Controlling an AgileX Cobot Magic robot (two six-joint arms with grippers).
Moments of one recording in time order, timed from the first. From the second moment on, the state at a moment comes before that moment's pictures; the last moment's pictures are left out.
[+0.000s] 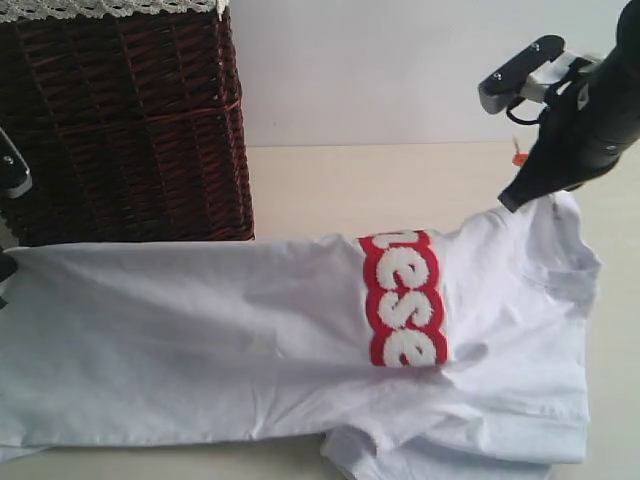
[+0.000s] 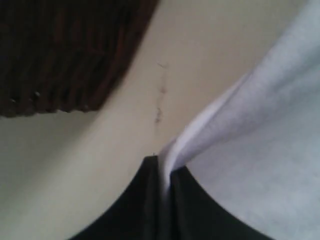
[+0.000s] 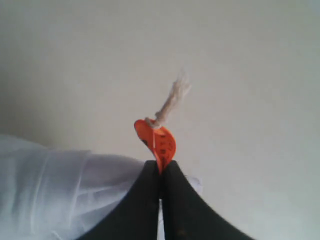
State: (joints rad) left arm -0.04 1.57 -0.89 -0.09 0.52 0.91; right arm 0.07 1.71 -1.18 -0.24 0.62 -0.24
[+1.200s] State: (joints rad) left arm -0.15 1.48 -0.80 -0.61 0.61 0.85; right arm 0.07 1.61 -1.17 -0.09 0.66 -0.17
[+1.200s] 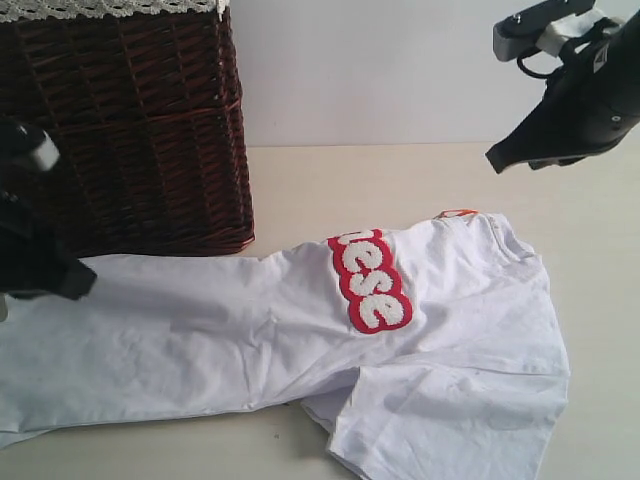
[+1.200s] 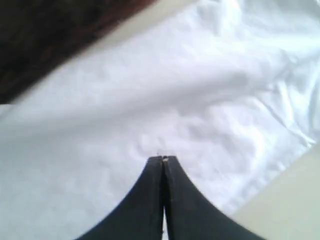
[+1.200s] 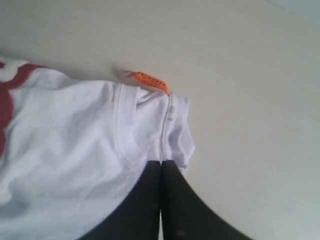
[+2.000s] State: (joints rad) left arm -0.32 1.86 -0.84 -0.34 0.63 0.48; right arm 0.07 1.77 -1.13 0.01 0.61 -0.28
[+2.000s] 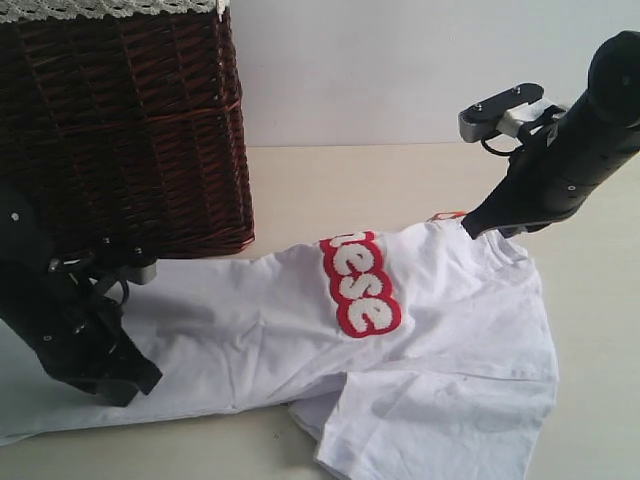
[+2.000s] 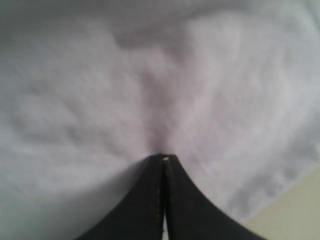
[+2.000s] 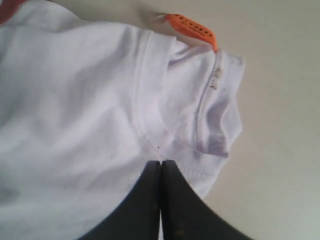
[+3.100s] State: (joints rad) left arm -0.83 1.86 -0.87 -1.04 0.47 1.23; right arm 0.07 1.77 -1.13 0.03 0.58 -0.30
